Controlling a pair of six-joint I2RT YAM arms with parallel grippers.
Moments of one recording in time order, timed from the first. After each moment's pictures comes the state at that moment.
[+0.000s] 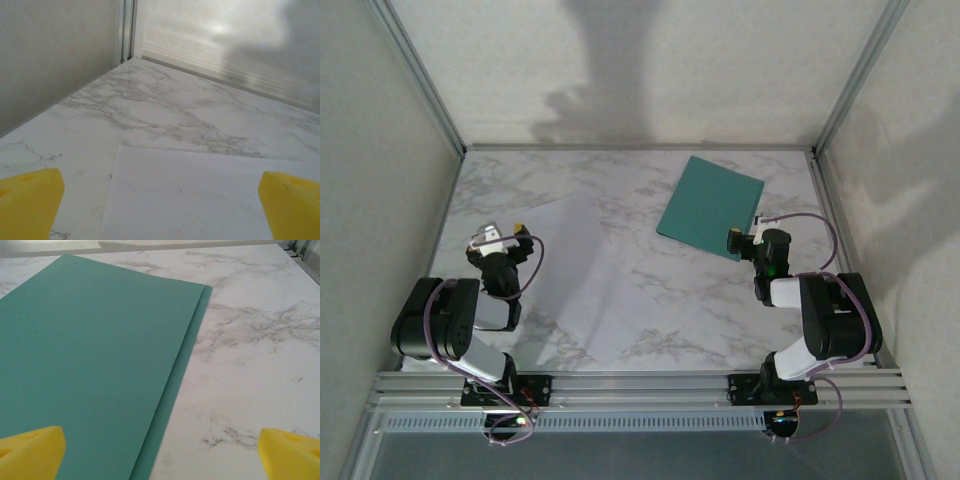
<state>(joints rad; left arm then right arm) 0.02 1.54 0.19 1.22 -0.35 -0.20 0.08 1.53 0.40 0.70 0.08 0.06</state>
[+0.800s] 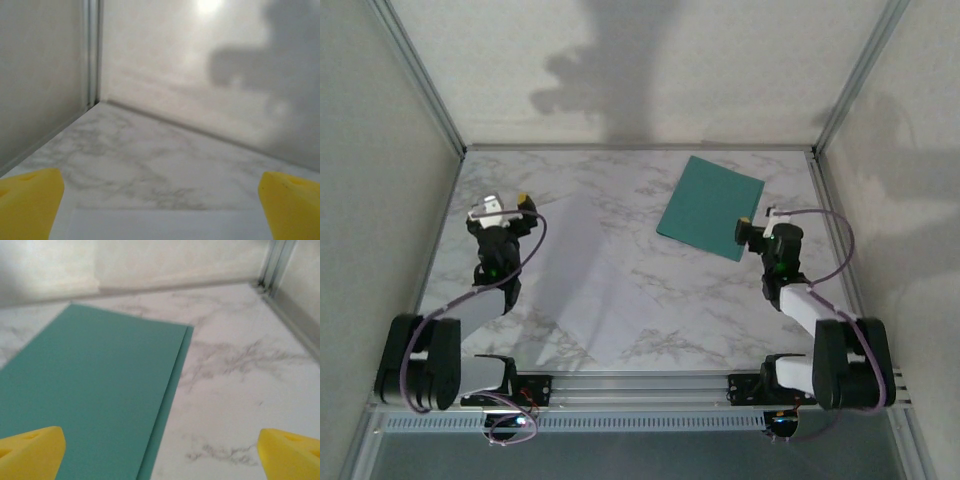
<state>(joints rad) -0.08 1.24 0.45 0.78 -0.37 -0.21 0.07 1.22 0.47 0.40 0.11 0.12</state>
